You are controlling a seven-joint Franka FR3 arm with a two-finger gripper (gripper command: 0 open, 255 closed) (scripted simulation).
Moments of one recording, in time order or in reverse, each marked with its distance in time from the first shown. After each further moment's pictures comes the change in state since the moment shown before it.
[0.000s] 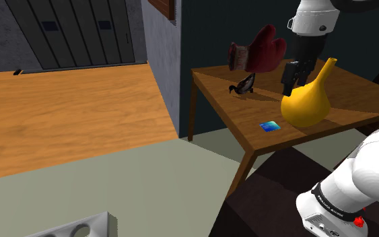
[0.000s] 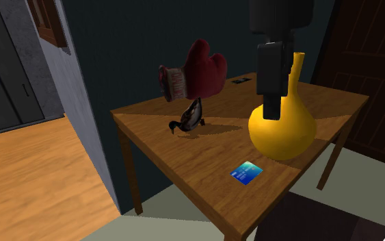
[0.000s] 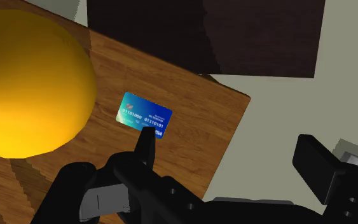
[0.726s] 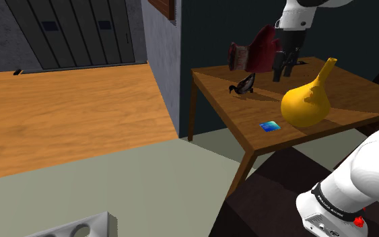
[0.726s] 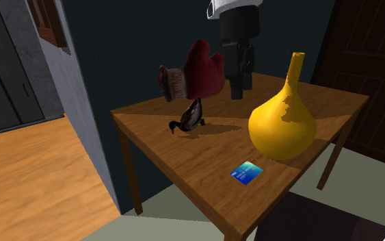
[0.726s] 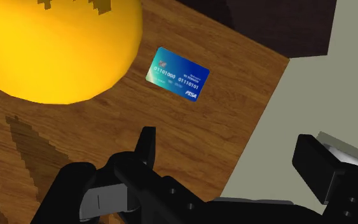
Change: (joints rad) arm -0.034 0.297 -0.208 0.173 -0.019 0.084 -0.253
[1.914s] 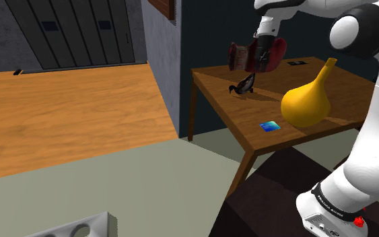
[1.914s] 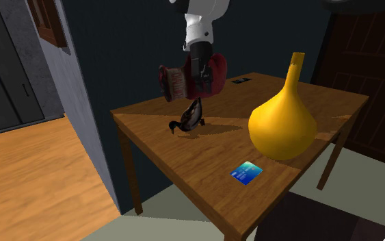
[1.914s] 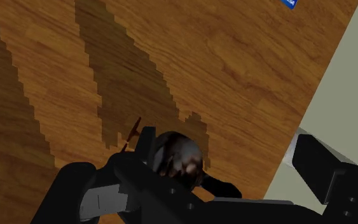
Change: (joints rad) arm -0.165 0.861 -0.206 0.788 0.283 -0.163 -0.510
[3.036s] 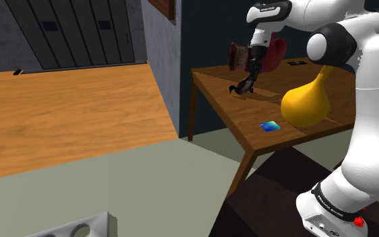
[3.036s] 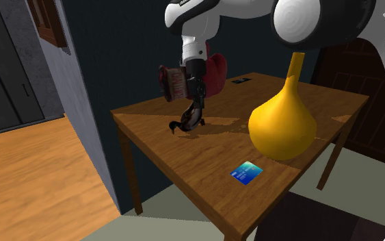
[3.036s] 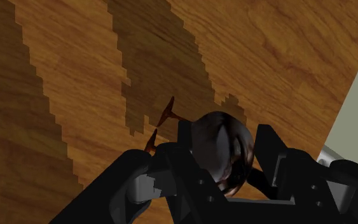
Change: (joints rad) arm -0.060 0.193 0.020 0.144 0.064 0.001 -0.055
